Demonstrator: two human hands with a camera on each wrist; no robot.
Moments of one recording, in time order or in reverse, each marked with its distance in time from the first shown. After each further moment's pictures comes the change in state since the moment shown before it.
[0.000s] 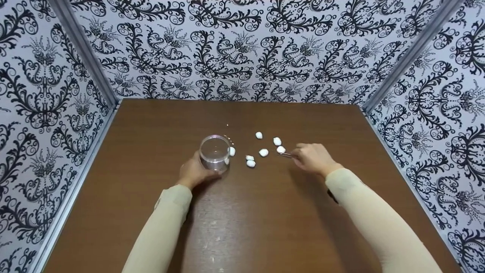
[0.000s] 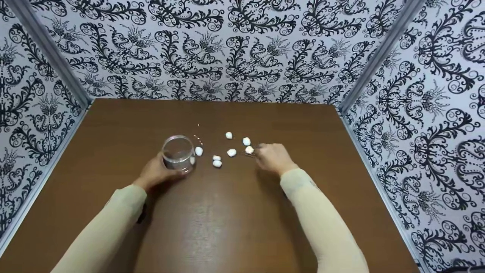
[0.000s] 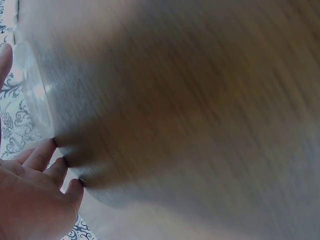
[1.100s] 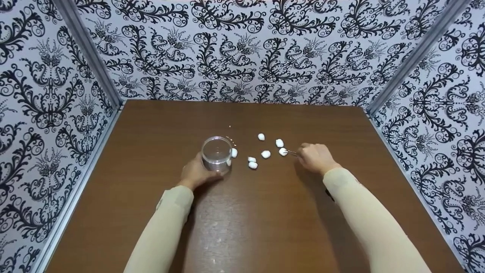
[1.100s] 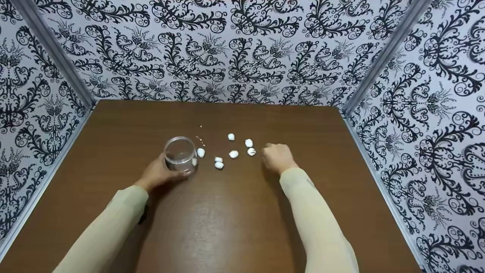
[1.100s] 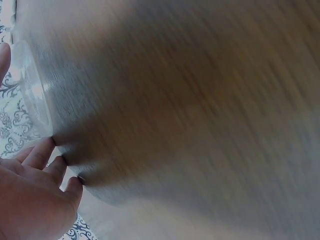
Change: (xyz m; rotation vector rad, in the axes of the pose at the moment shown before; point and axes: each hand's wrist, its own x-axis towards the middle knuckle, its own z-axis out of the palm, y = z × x) left_hand 0.001 -0.002 0.003 0.008 0.012 0.006; right_hand -0.001 0.022 0.025 -0.101 -0.083 0.129
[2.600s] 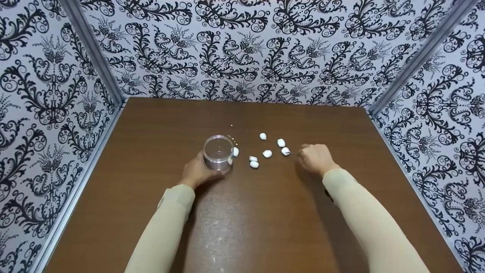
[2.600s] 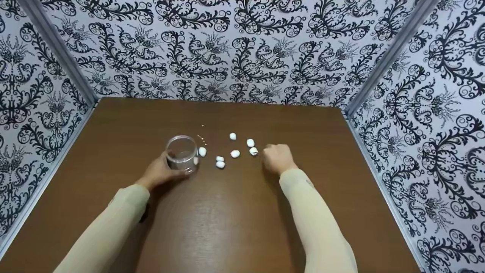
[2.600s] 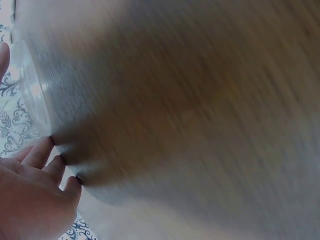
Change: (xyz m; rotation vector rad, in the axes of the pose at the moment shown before) left_hand -0.002 0.003 -0.002 -0.007 -0.001 -0.001; right_hand 0.003 -0.005 0.005 -0.061 0.041 -0.002
